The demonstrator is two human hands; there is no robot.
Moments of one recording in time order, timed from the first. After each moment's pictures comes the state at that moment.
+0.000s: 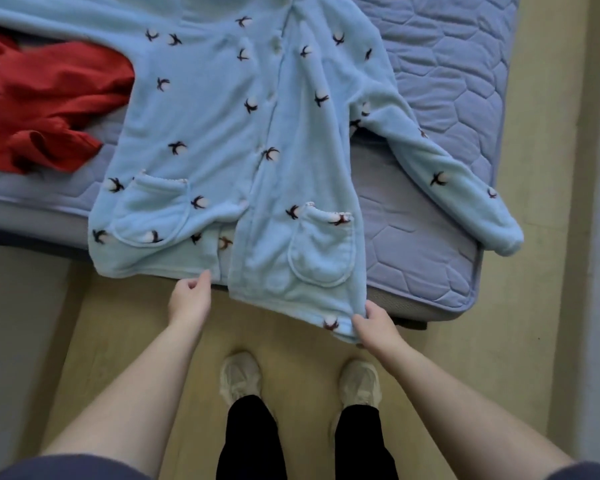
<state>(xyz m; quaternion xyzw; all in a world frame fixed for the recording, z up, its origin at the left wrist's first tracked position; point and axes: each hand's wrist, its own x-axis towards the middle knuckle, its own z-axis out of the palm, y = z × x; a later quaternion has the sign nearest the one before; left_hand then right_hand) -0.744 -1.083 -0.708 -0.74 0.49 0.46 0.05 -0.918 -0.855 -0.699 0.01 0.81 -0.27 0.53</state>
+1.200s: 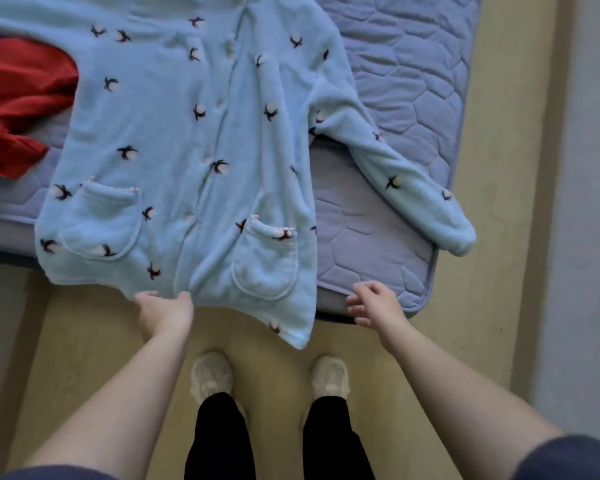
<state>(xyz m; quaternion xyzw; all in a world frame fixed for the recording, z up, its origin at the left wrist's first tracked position) -0.786 -1.046 -0.697 -0.82 0.48 0.33 0.04 -0.993 -0.830 -0.686 0.16 0.77 -0.37 0.49</state>
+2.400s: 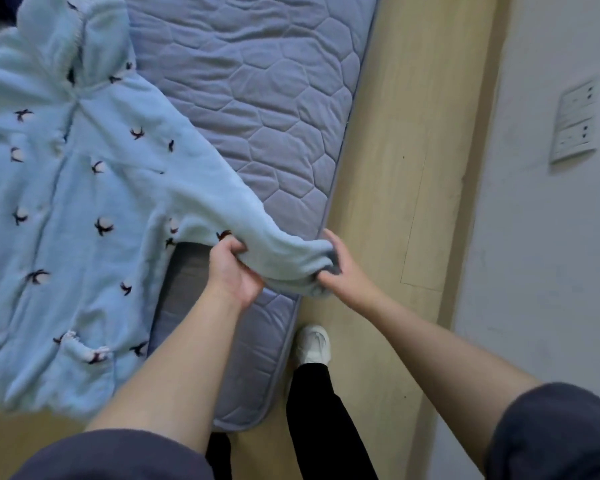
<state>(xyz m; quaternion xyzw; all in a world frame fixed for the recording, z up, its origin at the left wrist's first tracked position) -1.252 -0.954 -0.650 -0.52 0.06 0.83 -0.17 -1.368 -0.806 -0.670 -0.18 0.77 -0.31 0.53</state>
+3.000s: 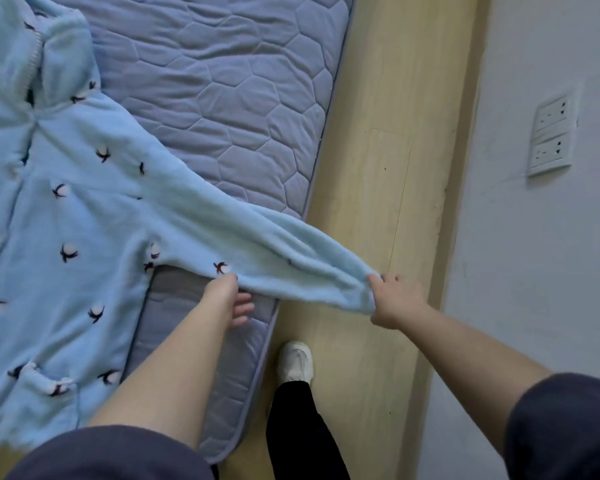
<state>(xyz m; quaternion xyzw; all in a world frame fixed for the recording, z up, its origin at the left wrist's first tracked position) -1.284 -0.941 -0.676 -0.73 0.25 0.62 0.17 -1.461 -0.737 -0.689 -0.35 0.81 0.28 0.38</state>
